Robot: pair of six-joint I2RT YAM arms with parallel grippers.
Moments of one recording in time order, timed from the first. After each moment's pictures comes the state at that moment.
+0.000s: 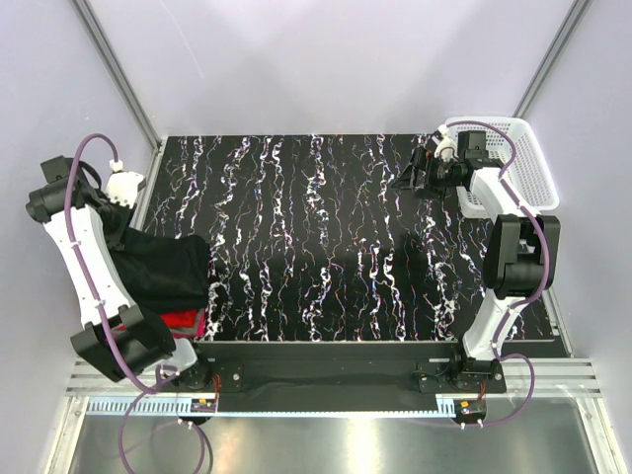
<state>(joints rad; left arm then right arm) 0.54 1.35 1.59 -1.38 0.17 0.80 -0.03 1.88 1.49 -0.49 -0.70 0.22</state>
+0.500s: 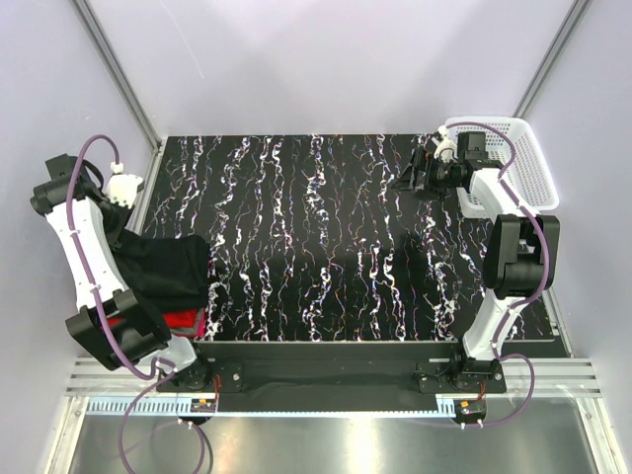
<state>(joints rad) 0.54 1.43 1.57 -1.34 0.07 0.81 -0.03 1.88 1.48 -0.48 -0.70 0.23</state>
